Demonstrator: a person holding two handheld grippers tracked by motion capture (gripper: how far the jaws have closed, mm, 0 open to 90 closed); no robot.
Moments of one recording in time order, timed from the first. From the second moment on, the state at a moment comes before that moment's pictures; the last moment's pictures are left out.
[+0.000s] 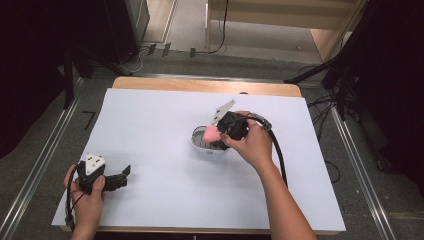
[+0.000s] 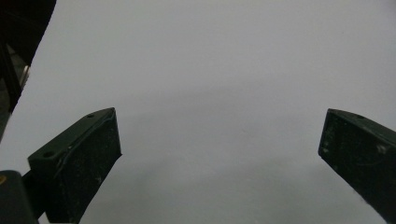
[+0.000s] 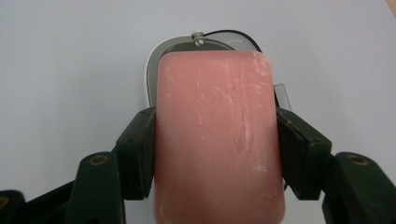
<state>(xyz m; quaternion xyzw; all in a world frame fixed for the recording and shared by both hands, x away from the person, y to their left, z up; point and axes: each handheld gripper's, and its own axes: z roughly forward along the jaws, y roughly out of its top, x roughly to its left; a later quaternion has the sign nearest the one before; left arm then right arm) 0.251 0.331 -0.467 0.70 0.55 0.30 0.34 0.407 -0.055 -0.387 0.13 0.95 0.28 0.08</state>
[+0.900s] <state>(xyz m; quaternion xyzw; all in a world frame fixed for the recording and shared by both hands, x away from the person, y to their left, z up) 0.251 0.332 -0.467 0.70 0.55 0.30 0.34 0.422 -0.039 -0.402 0.11 0.95 0.27 0.06</state>
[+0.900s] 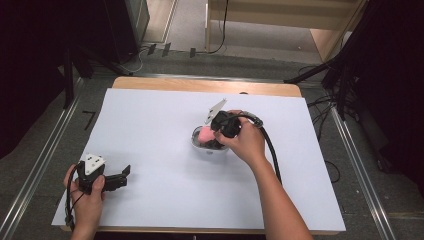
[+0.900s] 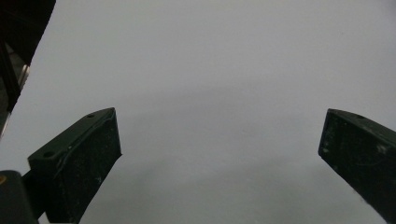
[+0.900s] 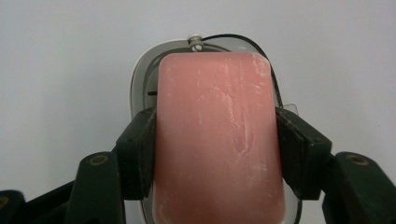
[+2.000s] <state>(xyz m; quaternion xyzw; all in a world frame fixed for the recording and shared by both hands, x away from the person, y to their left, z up) 0.251 0.331 -0.467 0.70 0.55 0.30 0.34 0.396 -0.106 -0.392 0.21 0.90 0.37 0.10</state>
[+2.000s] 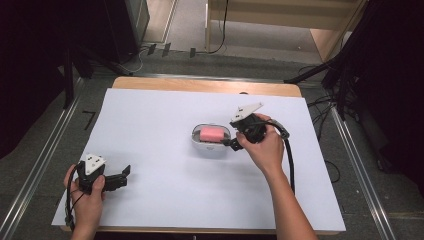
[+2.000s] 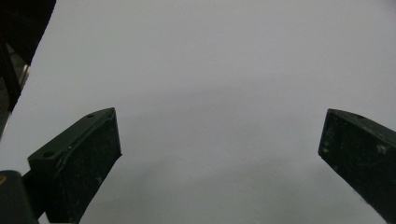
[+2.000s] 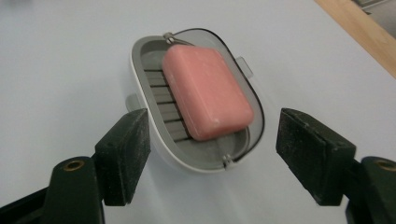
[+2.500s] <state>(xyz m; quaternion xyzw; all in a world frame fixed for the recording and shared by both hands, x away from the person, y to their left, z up) 0.251 0.331 -0.467 0.70 0.55 0.30 0.33 0.379 -0.144 -0.411 0.29 0.86 0.39 0.14</state>
